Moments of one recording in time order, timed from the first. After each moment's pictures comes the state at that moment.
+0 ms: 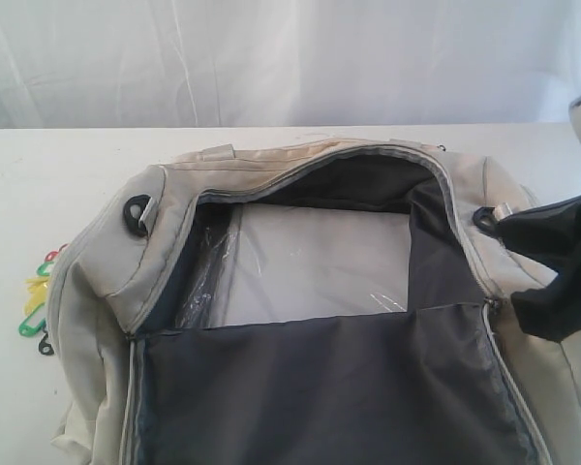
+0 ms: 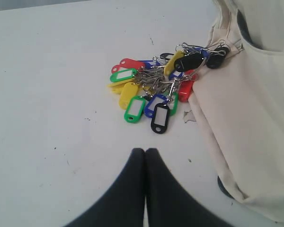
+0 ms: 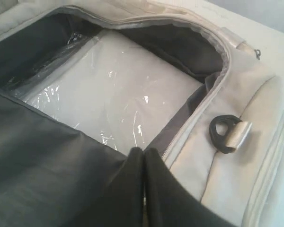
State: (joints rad) left arm 0.04 0.00 0.02 -0.15 0.42 0.18; right arm 0.28 0.77 -0.70 0.16 0.62 -0.27
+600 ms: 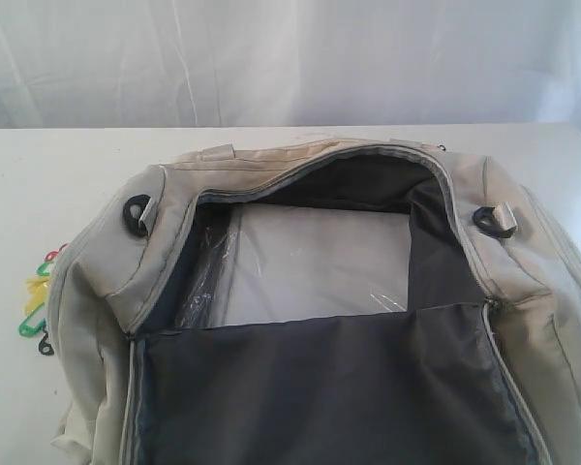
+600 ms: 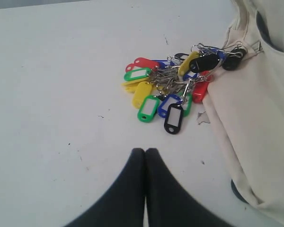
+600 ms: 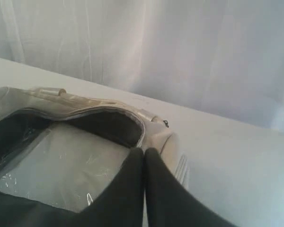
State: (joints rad) left arm 0.09 0.00 0.02 -0.15 0.42 0.18; right arm 0.07 0.39 -0.70 0.18 0.62 -0.27
